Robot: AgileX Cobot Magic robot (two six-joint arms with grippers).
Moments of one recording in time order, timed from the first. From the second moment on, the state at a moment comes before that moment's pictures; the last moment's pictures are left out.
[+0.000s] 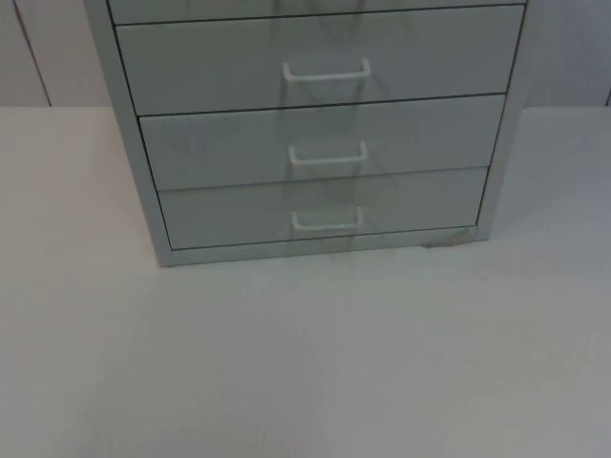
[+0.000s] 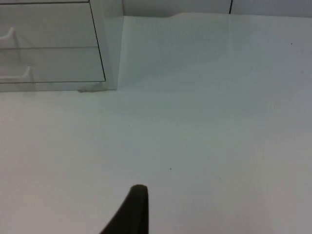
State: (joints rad) right arm 0.08 0.00 -0.52 -0.02 1.09 -0.02; left arm -0.07 0.00 -0.50 0.03 1.09 0.01
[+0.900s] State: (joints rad) right arm 0.08 0.00 -0.52 -0.02 1.09 -0.01; left arm -0.07 0.00 -0.50 0.02 1.09 0.00
